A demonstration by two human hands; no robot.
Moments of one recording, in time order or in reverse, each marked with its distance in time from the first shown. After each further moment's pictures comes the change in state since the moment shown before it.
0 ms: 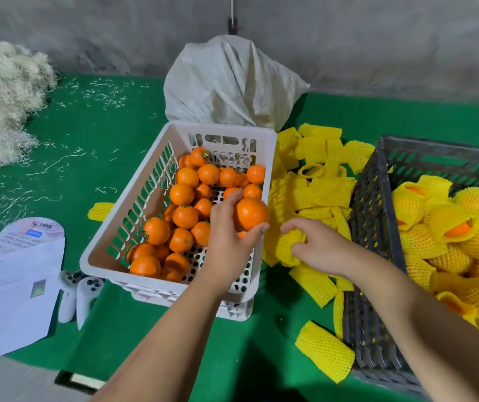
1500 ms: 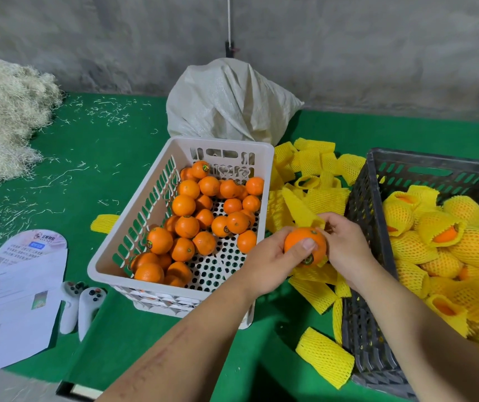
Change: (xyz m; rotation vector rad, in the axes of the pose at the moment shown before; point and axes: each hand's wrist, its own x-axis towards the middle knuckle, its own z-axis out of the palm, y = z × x) left_hand -0.011 0.035 0.043 -0.244 -0.476 -0.140; right_hand -0.010 0.022 -0.002 0.417 0.484 0.000
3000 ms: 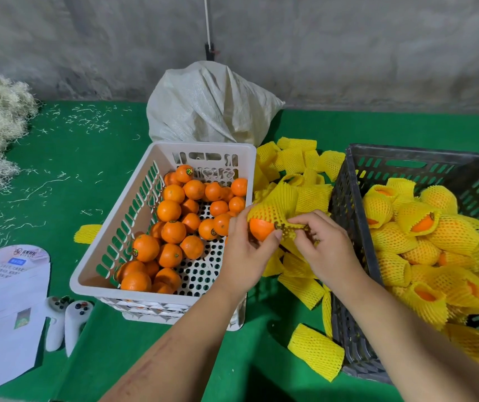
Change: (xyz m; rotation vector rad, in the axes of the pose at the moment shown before) left_hand 0.009 -0.016 -0.003 -0.098 0.369 0.208; right_hand -0.020 0.007 -0.002 -0.317 0.131 -0.575
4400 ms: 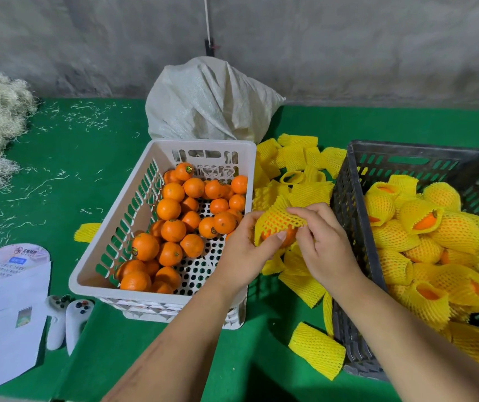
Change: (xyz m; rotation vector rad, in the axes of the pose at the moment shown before) left_hand 0.002 0.021 -0.006 -0.082 -0.142 -0.193; right_hand 0.002 -0.010 0.004 -0.002 0.079 -0.077
